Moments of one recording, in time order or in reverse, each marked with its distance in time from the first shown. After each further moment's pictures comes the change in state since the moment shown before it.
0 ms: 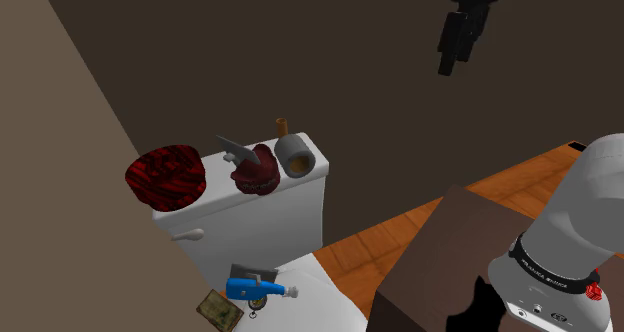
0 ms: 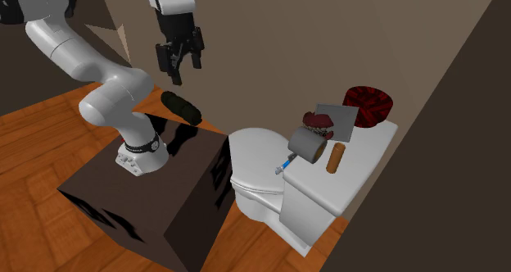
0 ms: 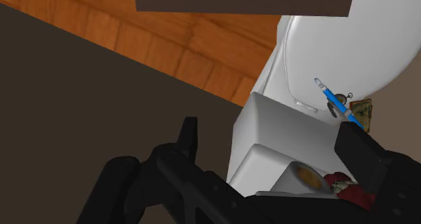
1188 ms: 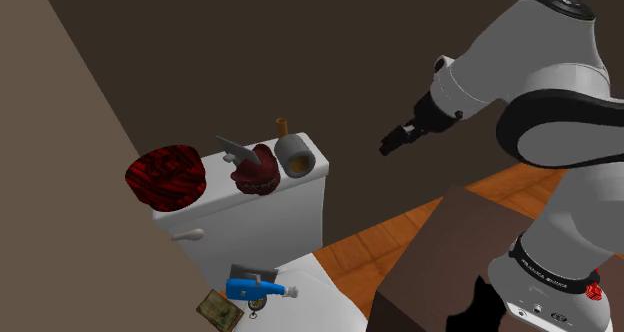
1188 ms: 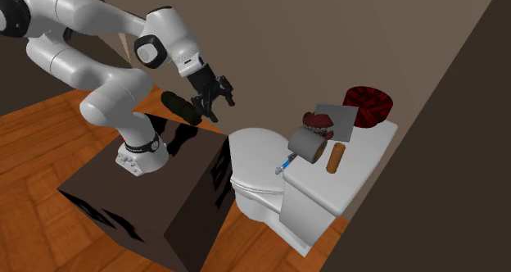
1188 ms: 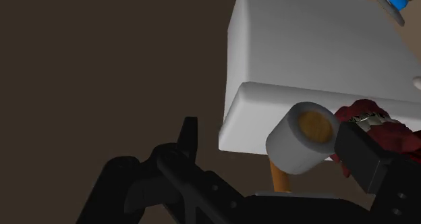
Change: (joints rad) arm 0.053 -0.306 0.329 -0.760 0.194 0.983 0.381
